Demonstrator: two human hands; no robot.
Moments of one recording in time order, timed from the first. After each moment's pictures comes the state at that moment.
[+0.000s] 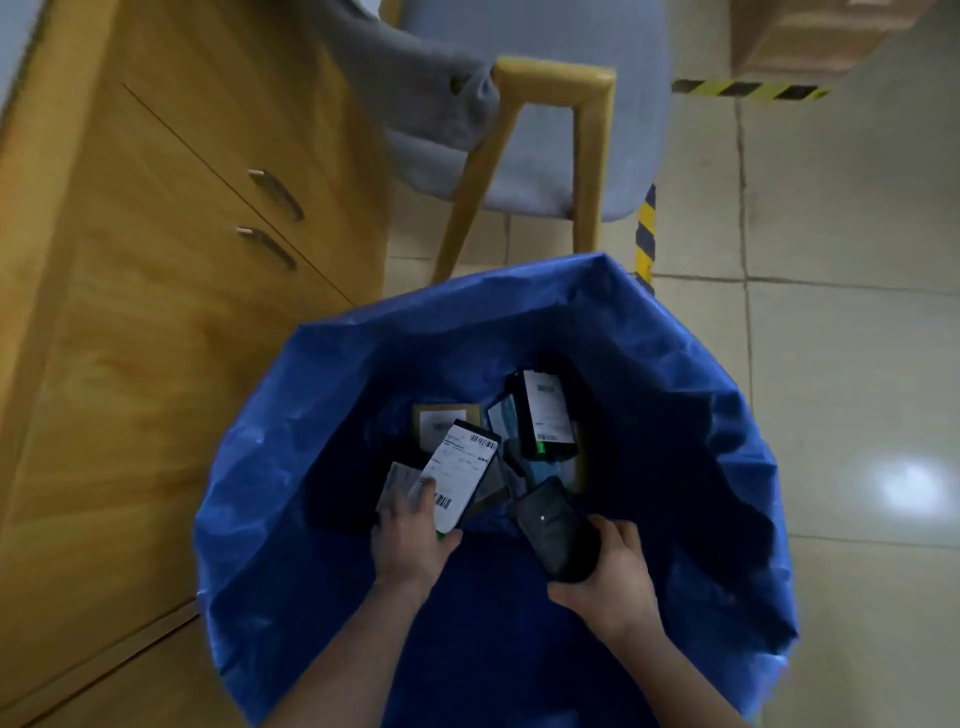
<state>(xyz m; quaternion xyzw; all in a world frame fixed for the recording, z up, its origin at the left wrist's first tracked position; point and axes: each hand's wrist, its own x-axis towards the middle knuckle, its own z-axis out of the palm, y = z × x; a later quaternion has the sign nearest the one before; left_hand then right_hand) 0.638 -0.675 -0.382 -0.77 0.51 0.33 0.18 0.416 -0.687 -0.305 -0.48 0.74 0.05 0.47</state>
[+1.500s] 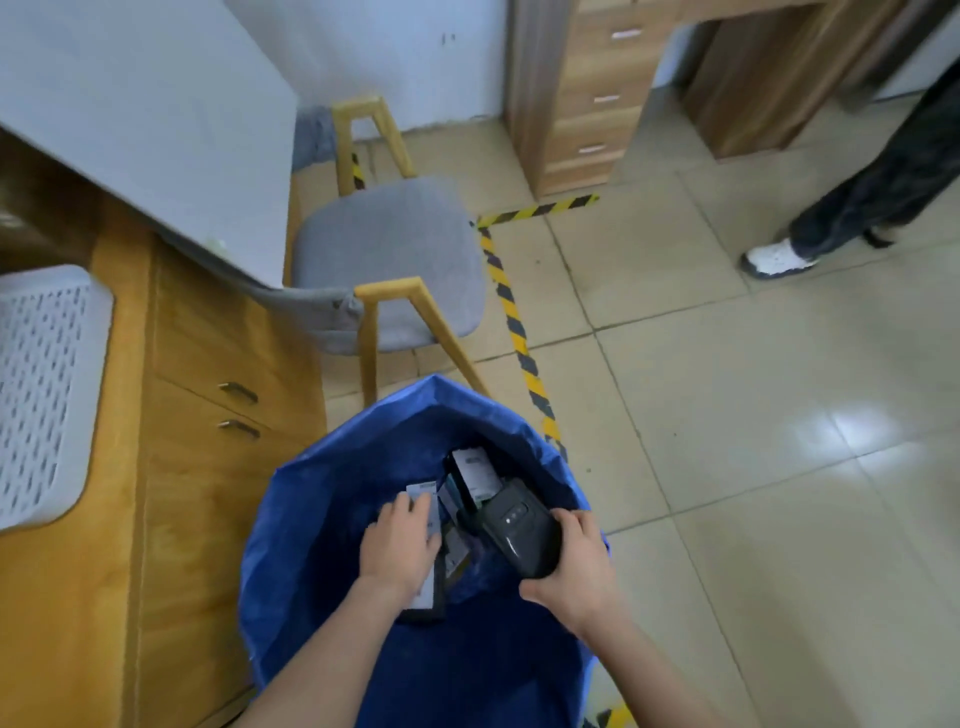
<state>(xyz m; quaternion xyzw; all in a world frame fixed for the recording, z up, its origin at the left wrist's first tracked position) 0.586 -0.741 -0.151 -0.62 0.73 0.24 0.14 0.379 -0.673 -0.103 -0.46 0.78 -0.06 0.42</state>
